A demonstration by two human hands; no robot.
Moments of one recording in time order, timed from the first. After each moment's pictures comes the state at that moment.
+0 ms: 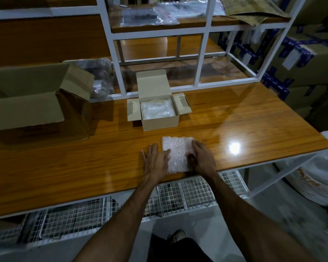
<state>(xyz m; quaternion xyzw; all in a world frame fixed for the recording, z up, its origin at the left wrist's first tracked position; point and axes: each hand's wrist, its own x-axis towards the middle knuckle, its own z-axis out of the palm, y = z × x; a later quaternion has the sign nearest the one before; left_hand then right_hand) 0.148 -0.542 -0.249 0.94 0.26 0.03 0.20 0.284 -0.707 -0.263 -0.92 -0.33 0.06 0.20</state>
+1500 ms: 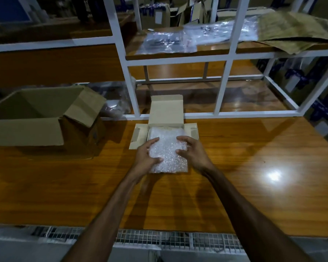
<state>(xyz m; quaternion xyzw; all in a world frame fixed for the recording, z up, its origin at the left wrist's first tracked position) 0.233 -0.472 -0.153 0.71 0.33 0.23 0.58 0.405 -0.602 -0.161 -0.68 -0.36 0.31 0.56</state>
